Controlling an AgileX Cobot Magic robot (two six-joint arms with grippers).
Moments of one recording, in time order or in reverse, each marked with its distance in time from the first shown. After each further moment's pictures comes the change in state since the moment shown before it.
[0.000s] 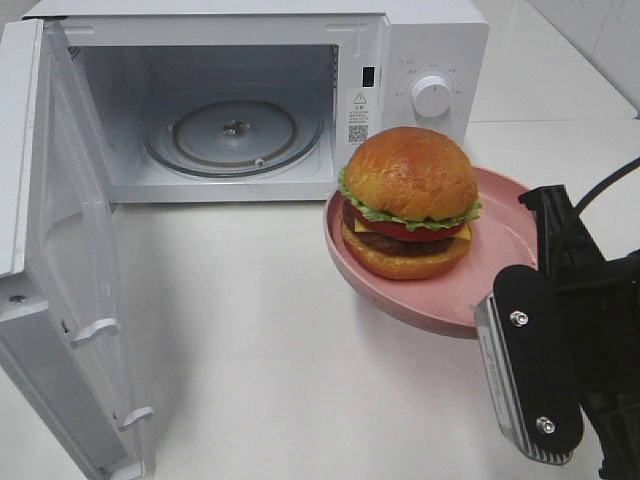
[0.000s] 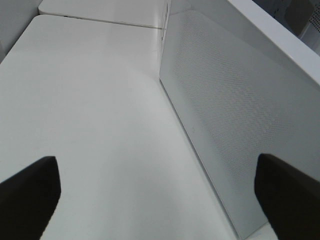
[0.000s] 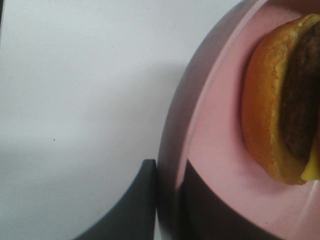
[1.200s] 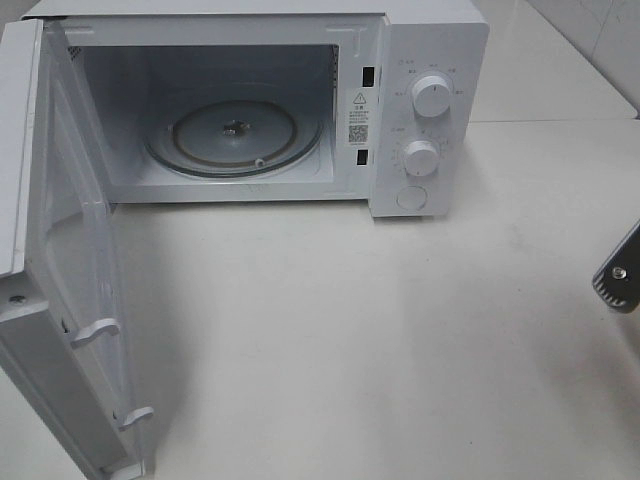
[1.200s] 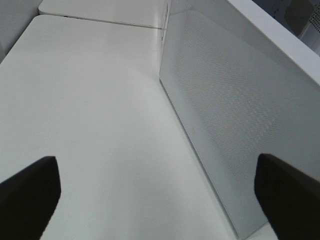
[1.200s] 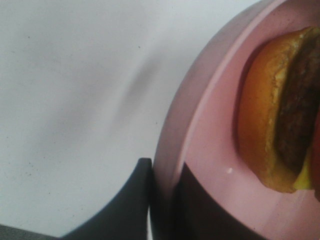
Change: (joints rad) left arm 0.000 0.000 0.000 0.000 0.000 0.000; right arm 0.000 -0.032 0.047 -0.481 0.624 1.361
